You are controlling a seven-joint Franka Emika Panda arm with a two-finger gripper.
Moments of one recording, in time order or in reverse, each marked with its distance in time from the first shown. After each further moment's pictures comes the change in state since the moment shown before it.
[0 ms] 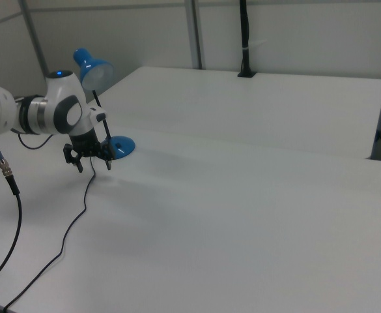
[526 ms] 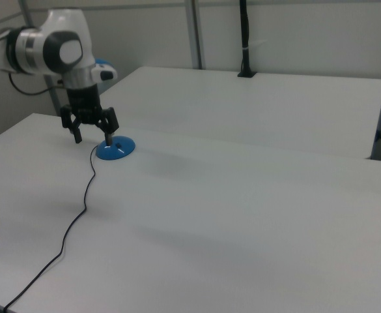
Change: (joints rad) arm -0.122 -0.323 -0.037 0.001 -0.027 -0.516 0.145
